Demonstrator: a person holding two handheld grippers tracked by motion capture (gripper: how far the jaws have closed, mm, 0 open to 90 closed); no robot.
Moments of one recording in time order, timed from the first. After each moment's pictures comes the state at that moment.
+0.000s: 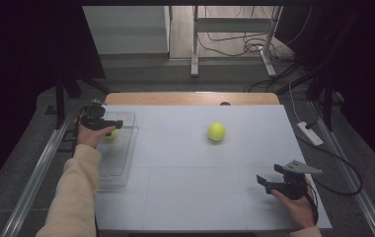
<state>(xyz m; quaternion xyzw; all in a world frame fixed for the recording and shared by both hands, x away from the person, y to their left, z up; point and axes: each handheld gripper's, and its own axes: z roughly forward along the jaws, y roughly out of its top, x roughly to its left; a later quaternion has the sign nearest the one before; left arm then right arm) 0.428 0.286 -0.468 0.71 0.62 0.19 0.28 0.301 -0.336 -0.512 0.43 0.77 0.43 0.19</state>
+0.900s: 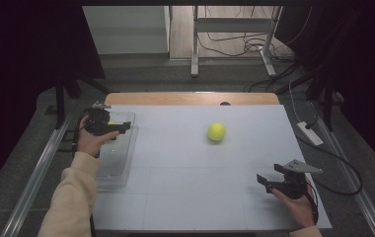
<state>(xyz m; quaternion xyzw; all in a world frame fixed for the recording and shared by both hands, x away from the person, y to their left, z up) 0.394 0.260 -0.445 0.73 0.55 0.18 0.35 0.304 -0.337 -0.513 0.43 0.77 0.43 0.19</state>
